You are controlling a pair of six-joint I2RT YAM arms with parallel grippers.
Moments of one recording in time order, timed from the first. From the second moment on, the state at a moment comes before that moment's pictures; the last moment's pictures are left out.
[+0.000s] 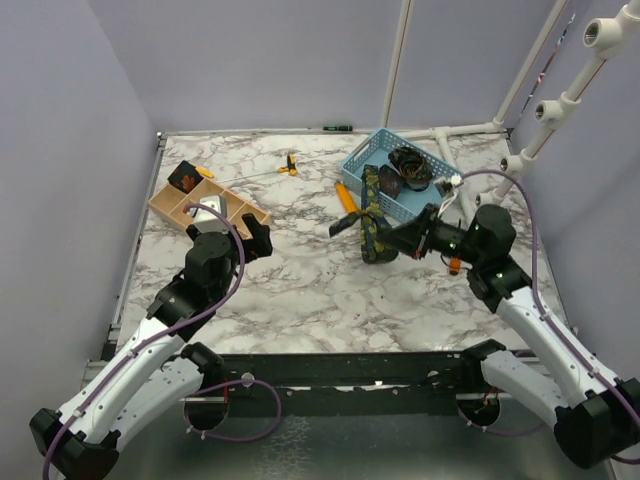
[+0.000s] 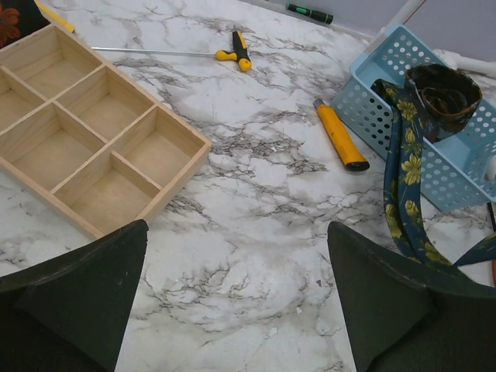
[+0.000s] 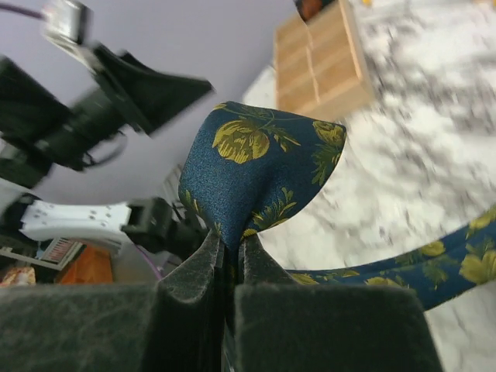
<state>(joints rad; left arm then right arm) -0.59 0.69 0.67 -0.28 -0.46 -0.47 0.35 0.93 0.74 0.19 -0.75 0.65</state>
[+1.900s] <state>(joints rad) -0.59 0.41 0.58 0.22 0.37 -0.59 0.50 1.01 0.86 0.77 -1.04 1.05</state>
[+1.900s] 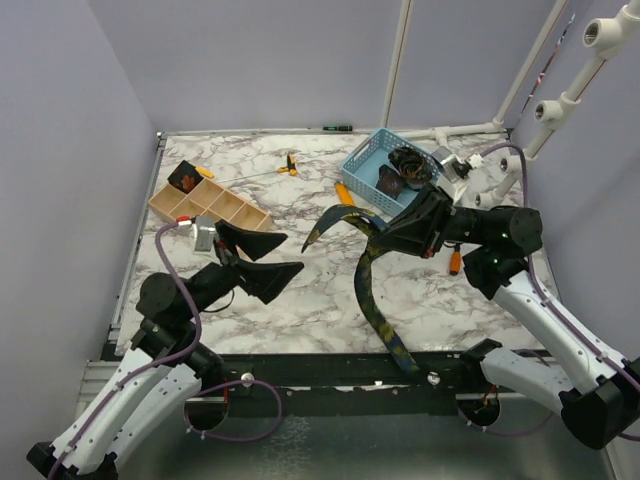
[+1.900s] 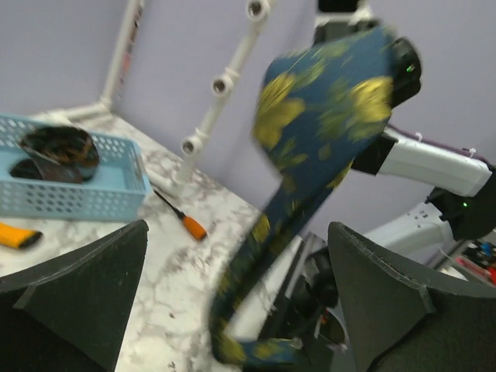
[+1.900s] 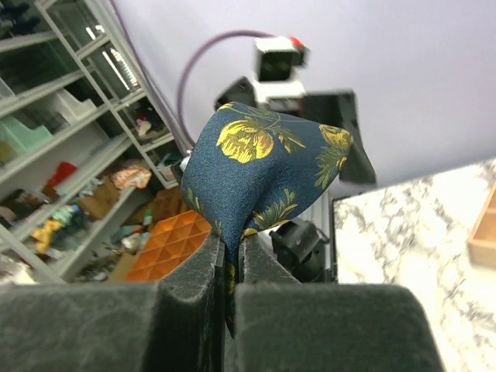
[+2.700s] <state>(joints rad) -0.60 0.55 0.57 0.53 0.61 -0.57 0.69 1.29 1.08 1.34 -0.93 1.32</state>
